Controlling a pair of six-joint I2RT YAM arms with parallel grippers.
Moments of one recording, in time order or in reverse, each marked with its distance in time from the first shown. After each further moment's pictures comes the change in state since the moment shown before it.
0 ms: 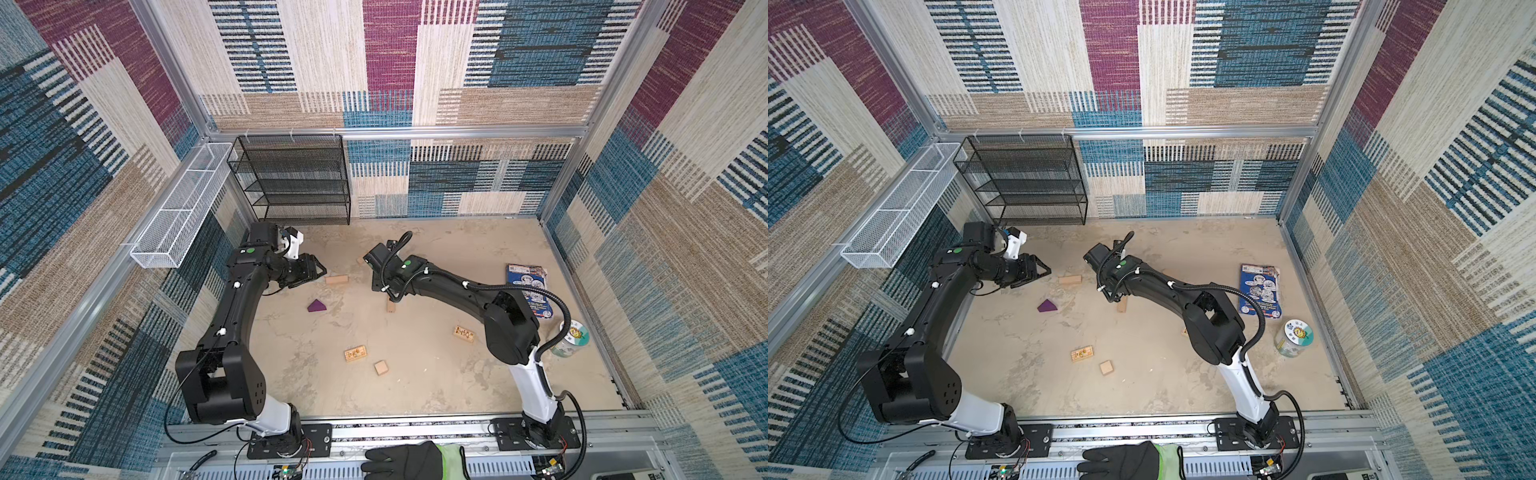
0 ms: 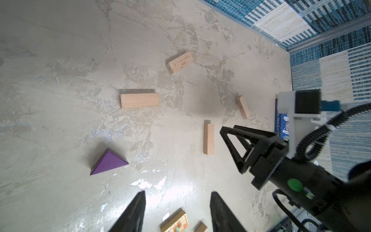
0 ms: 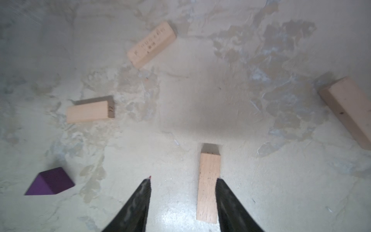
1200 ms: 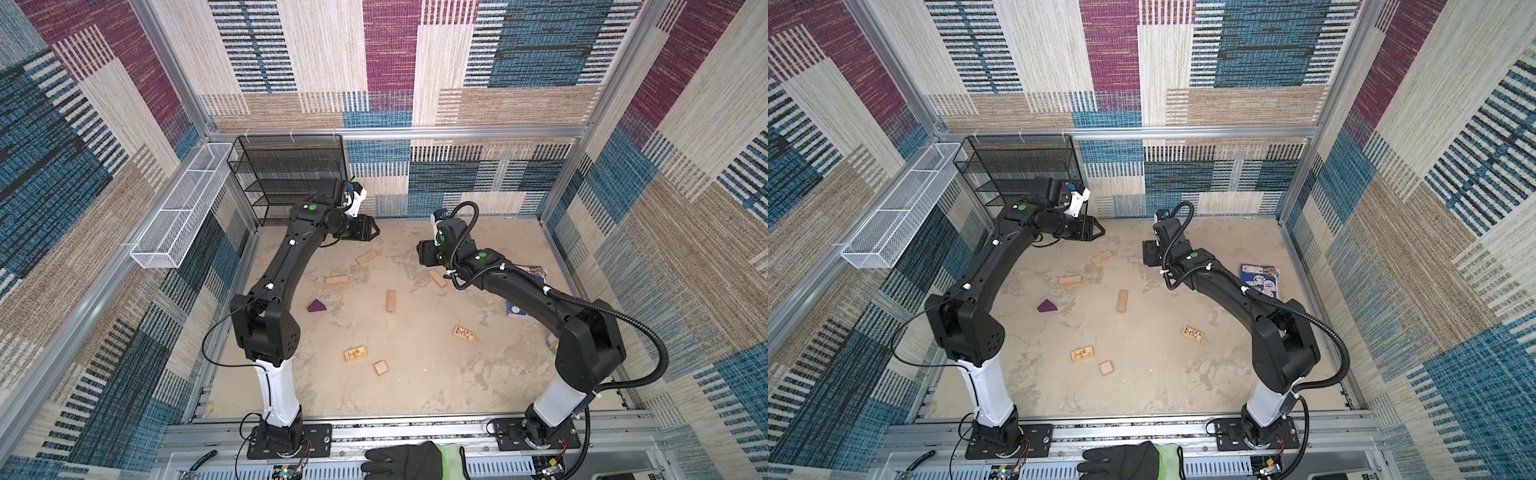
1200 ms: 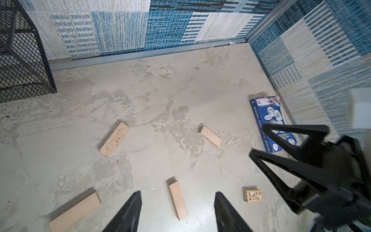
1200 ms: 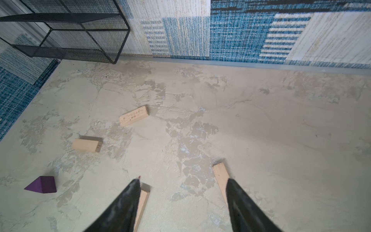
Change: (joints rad) left arm -0.357 0.491 0.712 -0.035 -0.137 0.034; right arm -0.310 -0.426 -0.454 0.390 -0.165 -0.469
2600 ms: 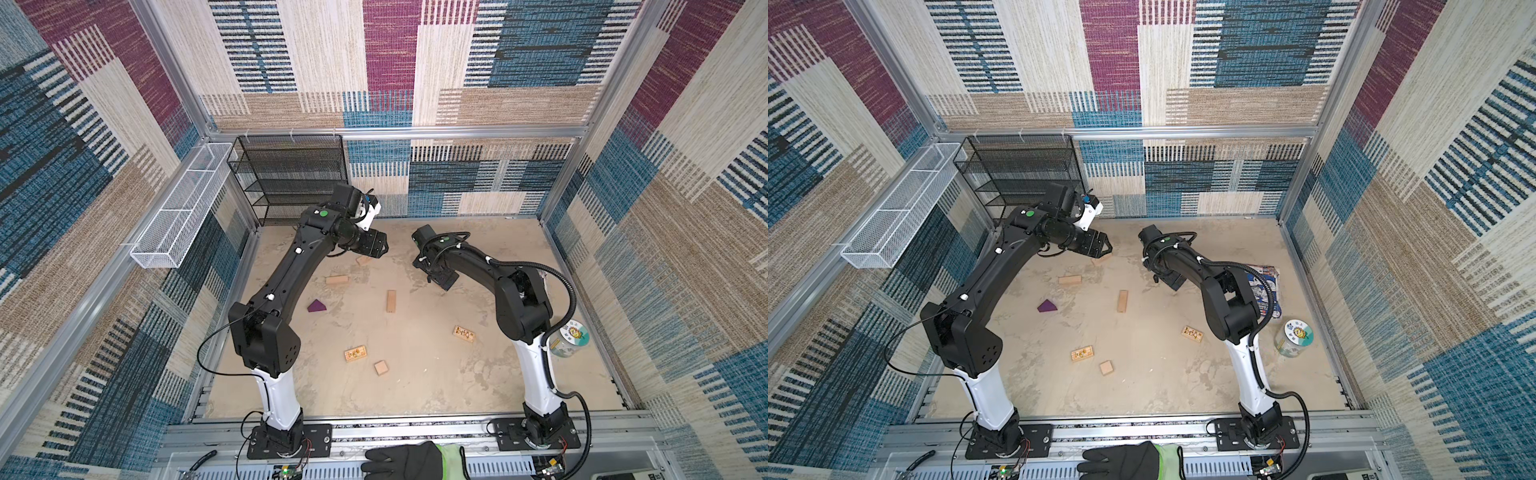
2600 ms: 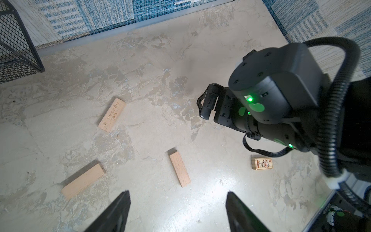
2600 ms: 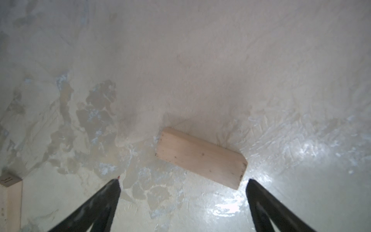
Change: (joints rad) left arm -0.109 -0.126 -0.109 -0.104 -0.119 0.082; right arm -0.024 0.521 0.448 -0.569 0.115 0.903
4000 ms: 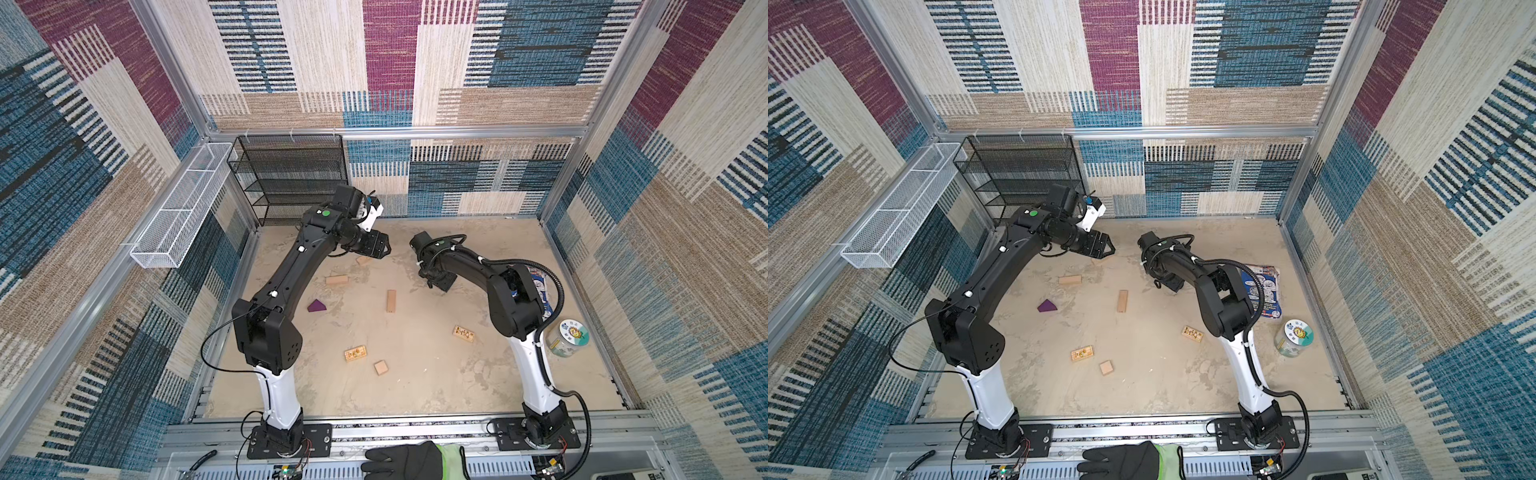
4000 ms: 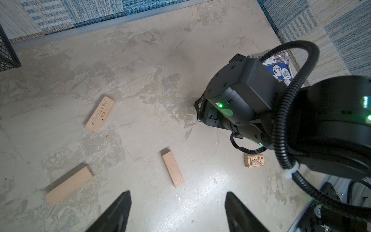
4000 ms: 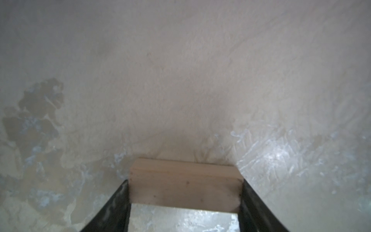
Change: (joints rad) left arm 0.000 0.024 0.002 0.000 0.052 -0.008; right arm 0.002 0.042 -0.019 -0.026 0.075 -0.064
